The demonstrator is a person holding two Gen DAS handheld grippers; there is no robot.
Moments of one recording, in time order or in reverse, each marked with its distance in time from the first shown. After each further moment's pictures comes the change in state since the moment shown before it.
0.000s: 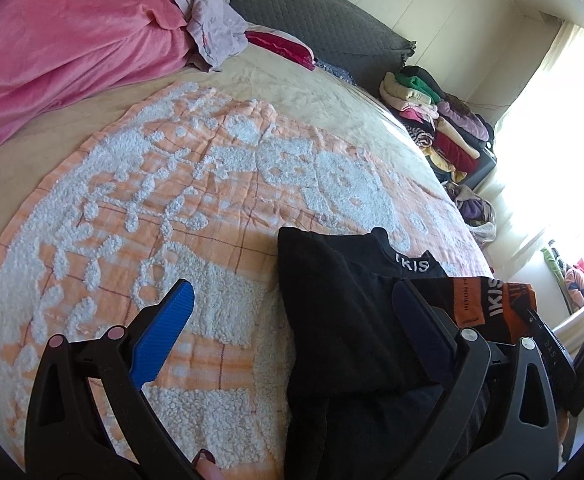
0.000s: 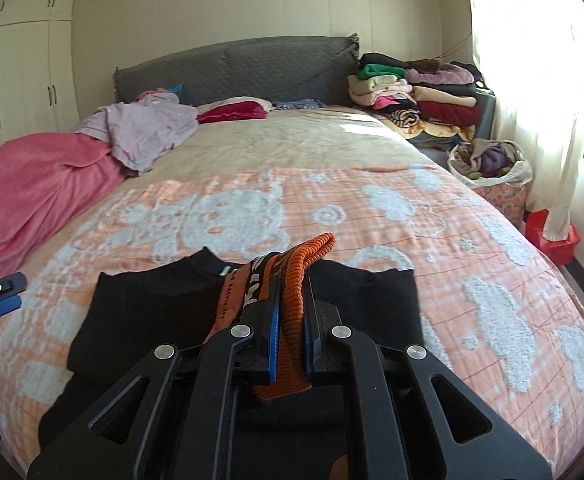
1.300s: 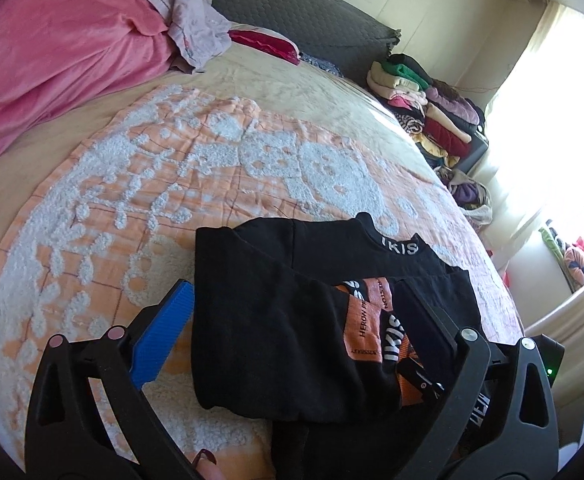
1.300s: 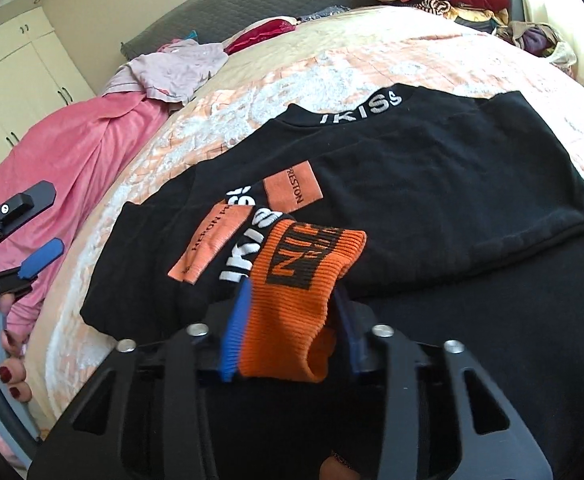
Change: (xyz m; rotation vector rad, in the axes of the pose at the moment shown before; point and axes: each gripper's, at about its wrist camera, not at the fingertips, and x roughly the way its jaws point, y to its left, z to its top) left arm -0.008 -0.017 -0.007 0.060 0.010 -0.007; right arm 0.033 0.081 -0.081 0.191 0.293 0.268
